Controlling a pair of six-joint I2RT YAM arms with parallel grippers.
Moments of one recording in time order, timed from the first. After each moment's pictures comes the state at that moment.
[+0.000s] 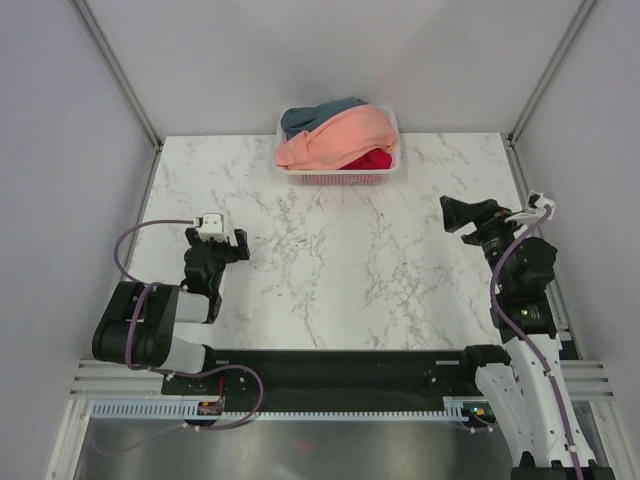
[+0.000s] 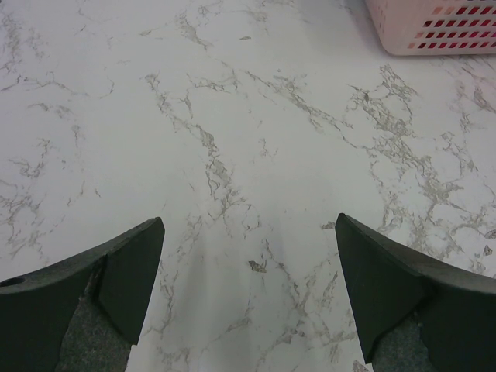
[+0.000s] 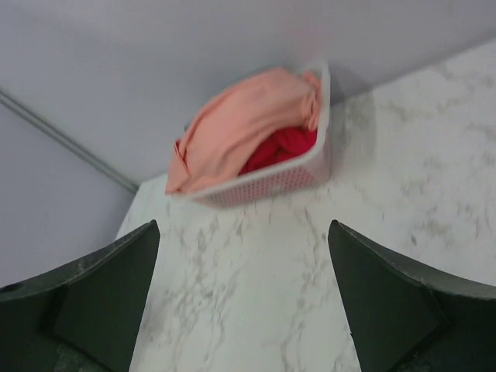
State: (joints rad) left arm -0.09 1.43 0.19 1.10 -0.05 0.00; right arm 0.02 0.58 0.60 0.10 -0.14 0.64
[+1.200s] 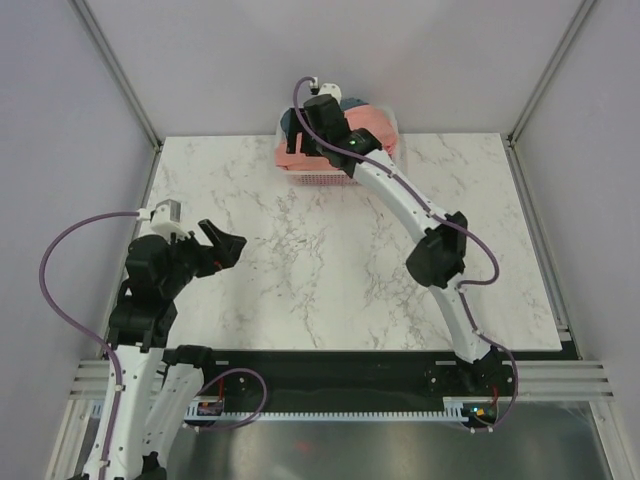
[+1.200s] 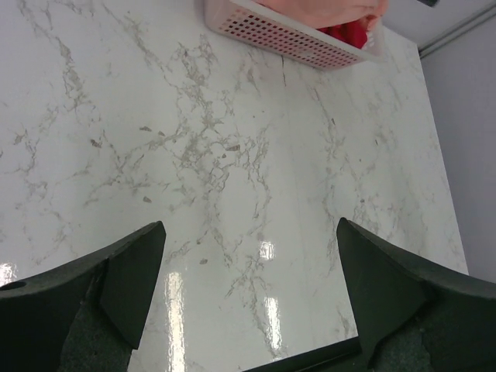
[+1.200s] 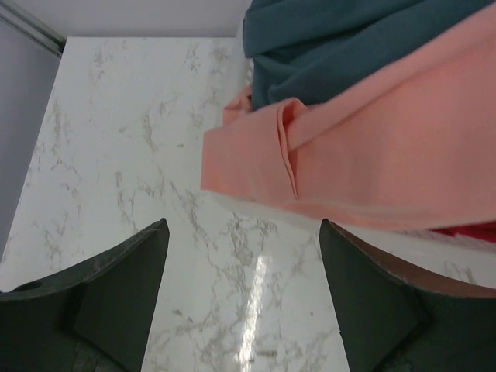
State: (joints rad) left arm -0.09 0.57 0.80 -0.60 0.22 -0.50; right arm 0.66 2.22 2.37 -0.65 0.25 0.48
